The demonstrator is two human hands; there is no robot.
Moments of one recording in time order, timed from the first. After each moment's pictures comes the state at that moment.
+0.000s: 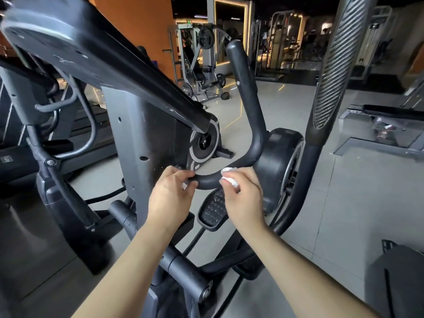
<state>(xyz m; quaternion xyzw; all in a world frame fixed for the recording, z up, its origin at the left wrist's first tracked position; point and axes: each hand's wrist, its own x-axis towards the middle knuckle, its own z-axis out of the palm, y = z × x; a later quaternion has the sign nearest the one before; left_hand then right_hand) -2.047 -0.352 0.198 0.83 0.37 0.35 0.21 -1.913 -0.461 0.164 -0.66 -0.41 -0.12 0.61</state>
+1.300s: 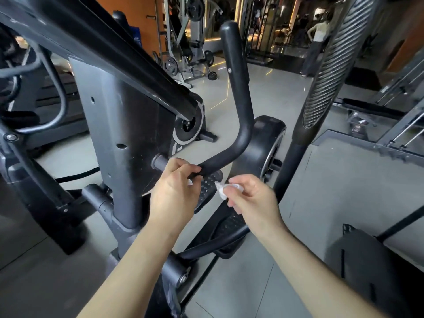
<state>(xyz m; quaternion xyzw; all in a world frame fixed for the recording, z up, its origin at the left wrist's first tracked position) -2.024 -0.399 0.209 0.83 0.35 0.36 0.25 -1.906 -0.534 0.208 -0.66 -0.30 0.23 0.65</state>
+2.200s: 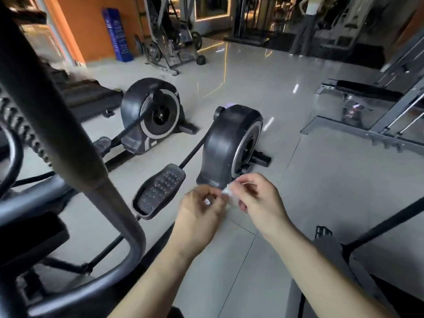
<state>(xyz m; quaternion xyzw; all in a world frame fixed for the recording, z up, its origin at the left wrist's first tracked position) -1.699 -0.579 0.180 0.74 0.35 0.25 0.52 -1.570 -0.663 0.163 -0.68 -0.26 0.25 0.64</state>
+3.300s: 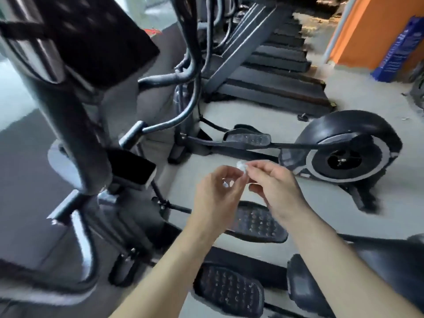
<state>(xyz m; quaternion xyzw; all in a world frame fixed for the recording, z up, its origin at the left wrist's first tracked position) -1.586 -0.326 0.174 0.47 0.64 0.53 0.29 -1.462 -0.247 0.178 -0.44 -0.57 0.59 0.36</state>
